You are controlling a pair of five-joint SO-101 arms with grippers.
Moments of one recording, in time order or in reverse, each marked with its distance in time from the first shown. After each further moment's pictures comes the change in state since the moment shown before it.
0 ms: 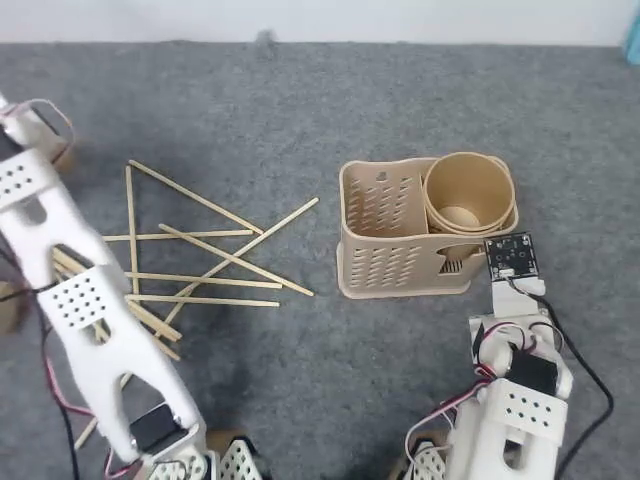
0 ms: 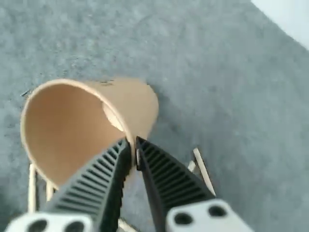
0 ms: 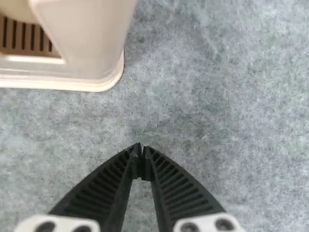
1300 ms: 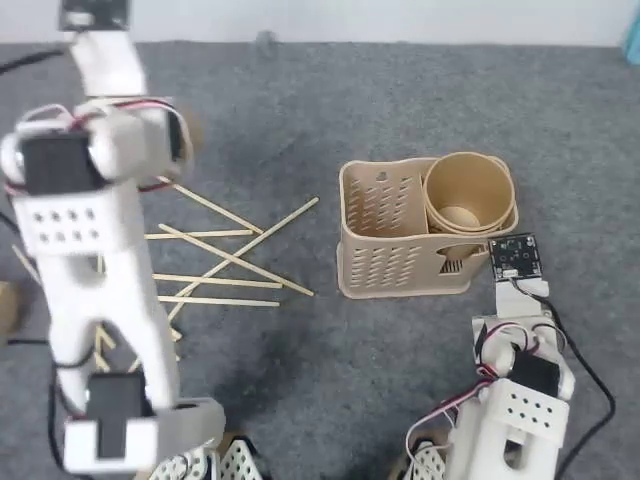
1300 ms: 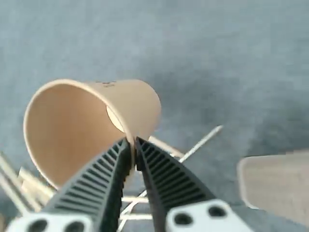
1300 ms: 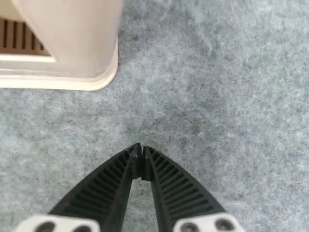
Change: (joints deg) left arm 28.8 -74.5 68.3 3.3 -15.5; right arm 1.5 0.0 0.0 0.0 0.2
